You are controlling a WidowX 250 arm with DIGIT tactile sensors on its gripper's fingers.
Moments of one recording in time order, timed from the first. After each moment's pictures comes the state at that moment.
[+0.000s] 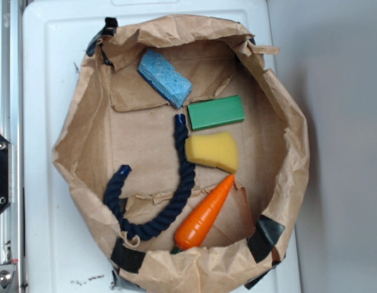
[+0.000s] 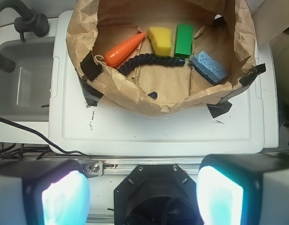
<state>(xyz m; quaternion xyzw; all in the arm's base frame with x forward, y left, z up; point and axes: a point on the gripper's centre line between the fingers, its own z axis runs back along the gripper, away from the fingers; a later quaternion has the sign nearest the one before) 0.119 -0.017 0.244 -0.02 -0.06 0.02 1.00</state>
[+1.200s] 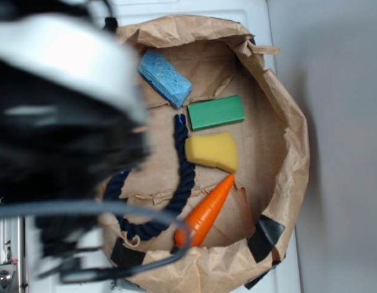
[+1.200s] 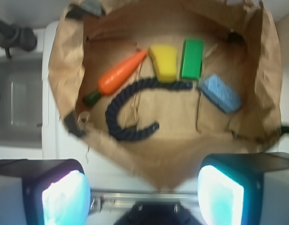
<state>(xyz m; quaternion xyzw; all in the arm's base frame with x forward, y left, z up) 0.208 -0.002 0.215 -0.04 -0.01 0.02 1.00</state>
